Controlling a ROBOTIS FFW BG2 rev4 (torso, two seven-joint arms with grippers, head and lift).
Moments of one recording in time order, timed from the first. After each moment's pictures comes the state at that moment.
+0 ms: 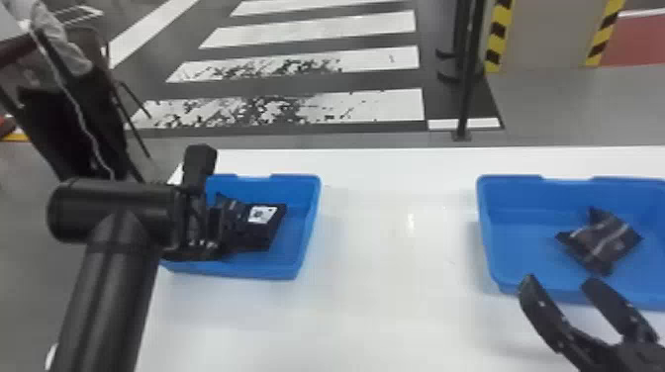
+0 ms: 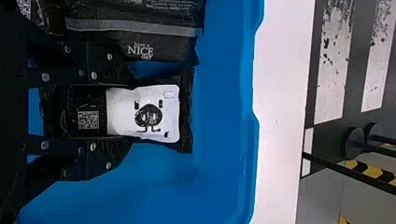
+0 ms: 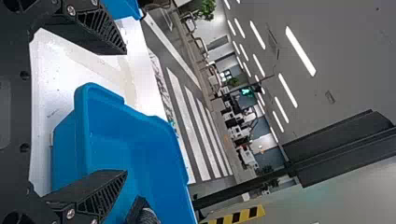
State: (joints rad) left arm -0.29 0.31 0.09 -1.66 -0.08 1.36 -0.61; right arm 0.60 0.00 -0.05 -2.05 -0.38 0.08 0.38
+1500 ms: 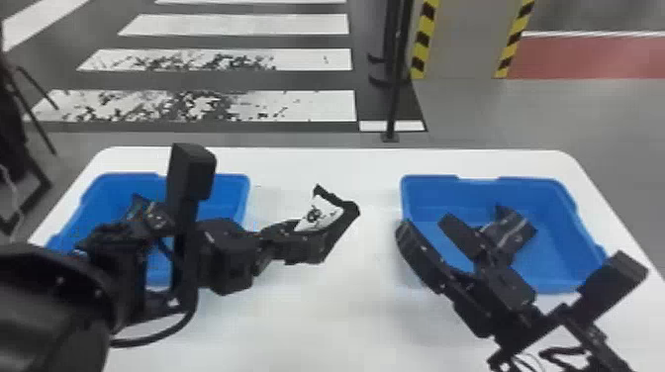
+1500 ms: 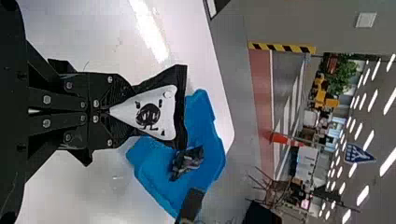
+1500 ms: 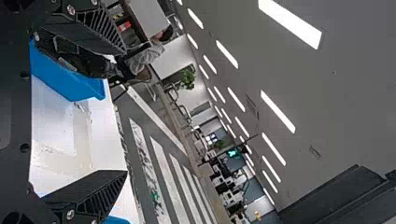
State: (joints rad) left arm 0.11 0.31 -0.08 -2.35 0.23 1.09 -0.65; right arm 0.45 -0.04 0.02 -2.10 -0.53 0.22 0.52
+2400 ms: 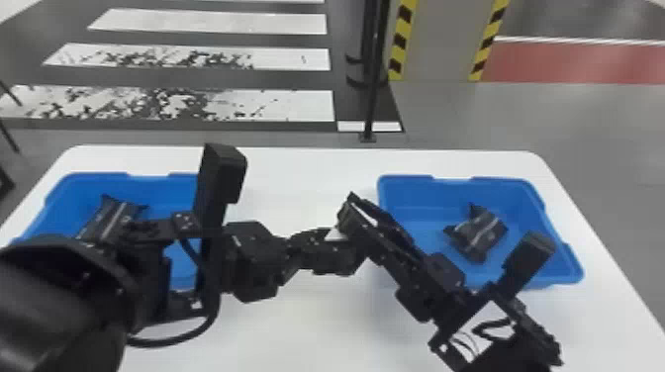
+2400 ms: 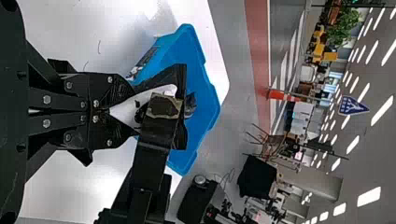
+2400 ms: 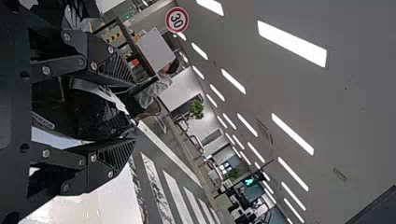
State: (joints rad) left arm 0.04 0.30 -0.21 -2.30 0.30 1.05 -0.64; right arm 0.35 -0.06 0.09 -2.00 -0.60 0.25 0.56
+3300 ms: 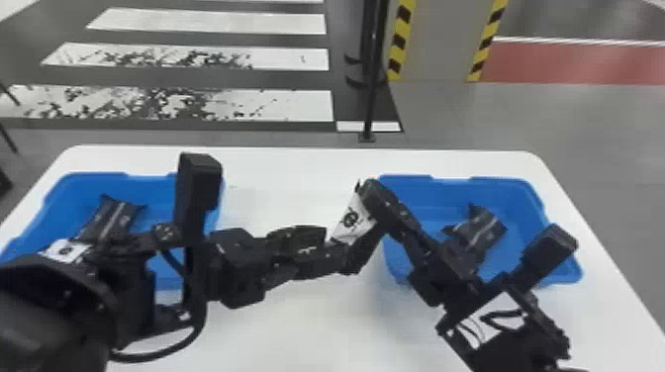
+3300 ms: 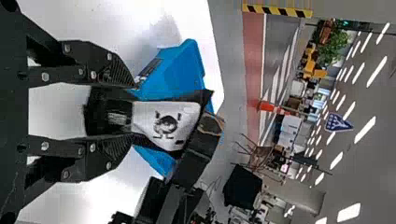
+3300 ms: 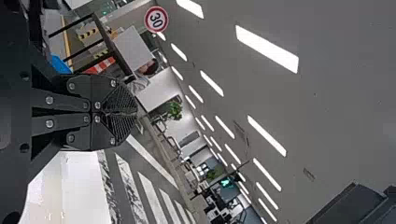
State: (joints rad) left arm 0.11 0.28 -0.14 -2.30 0.35 1.03 -0.61; right arm 0.33 -0.06 0.08 -1.98 -0.64 0.17 0.57
